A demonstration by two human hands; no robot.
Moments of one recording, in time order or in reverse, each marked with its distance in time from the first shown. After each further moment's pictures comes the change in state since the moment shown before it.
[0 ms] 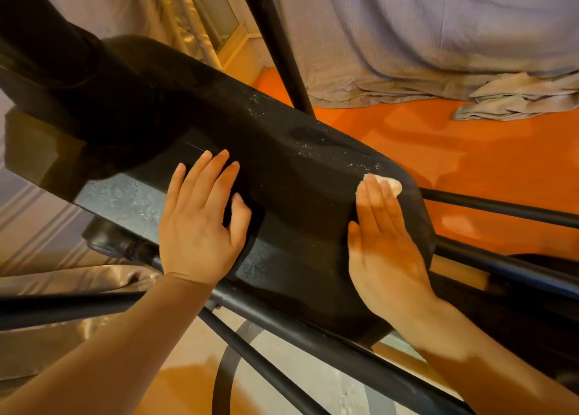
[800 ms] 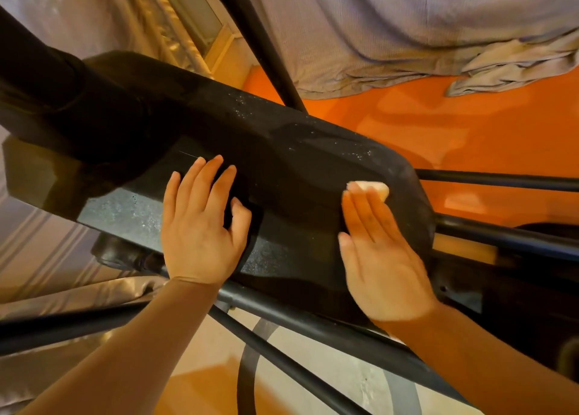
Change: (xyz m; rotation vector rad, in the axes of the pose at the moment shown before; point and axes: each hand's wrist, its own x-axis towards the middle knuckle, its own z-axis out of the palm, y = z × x) left_hand 0.000 -0.003 0.001 0.022 -0.002 0.039; right_hand -0.023 -0.014 0.006 0.146 0.168 0.010
